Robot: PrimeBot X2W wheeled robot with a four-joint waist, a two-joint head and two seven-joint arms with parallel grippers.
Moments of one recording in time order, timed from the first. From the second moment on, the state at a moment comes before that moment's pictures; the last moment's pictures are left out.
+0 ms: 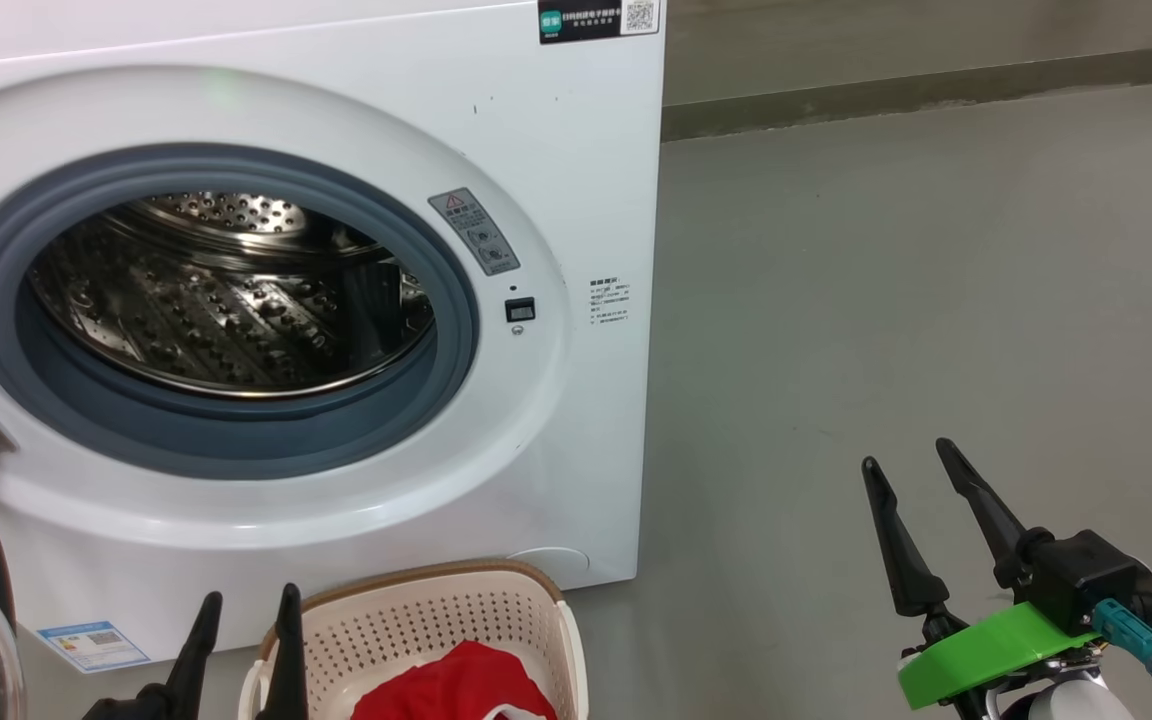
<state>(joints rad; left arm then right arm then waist) 0.03 0.05 0.03 0.23 -0.28 -0.07 -0.25 -0.06 -0.07 0.05 0.21 0.24 0.13 -0.26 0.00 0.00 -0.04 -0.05</state>
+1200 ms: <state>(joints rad) 0.04 0.05 0.05 0.17 -0.27 -0.06 -0.25 -0.05 -0.07 0.05 0.21 0.24 0.13 -0.26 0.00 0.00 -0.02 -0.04</state>
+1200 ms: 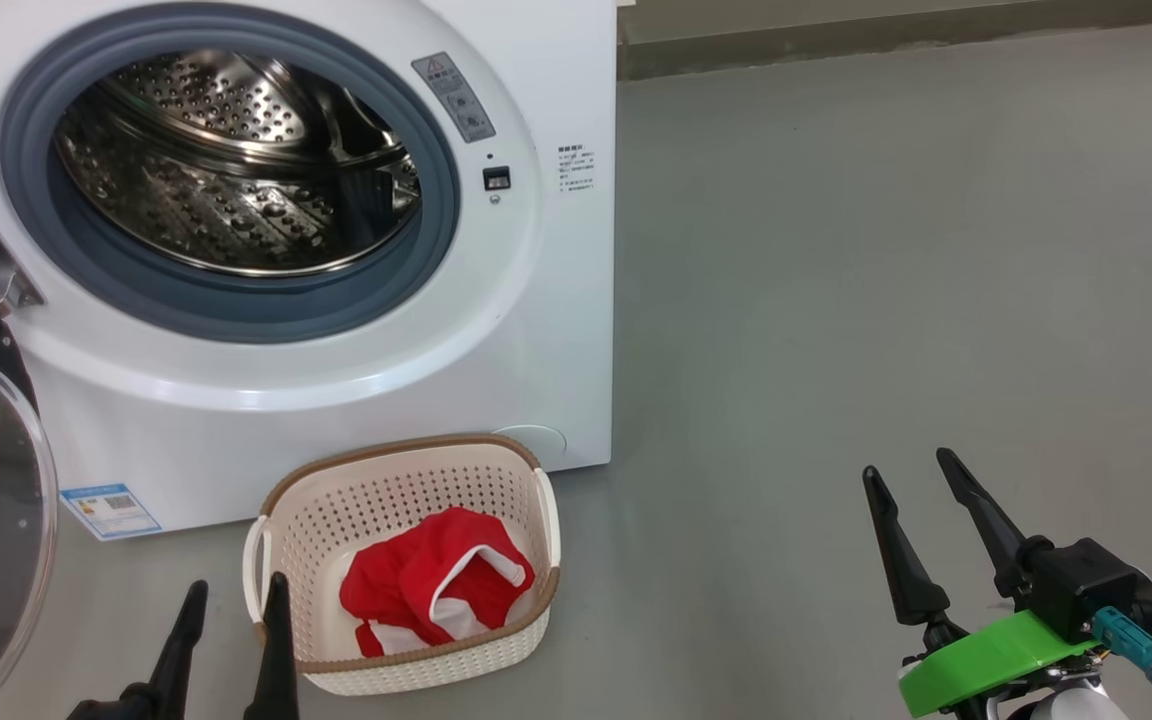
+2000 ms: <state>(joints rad) 0.04 0.05 0.03 0.16 -0.26 -0.02 -0.25 -0.05 -0.08 0.05 0.21 0.24 0.13 -0.26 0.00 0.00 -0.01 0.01</state>
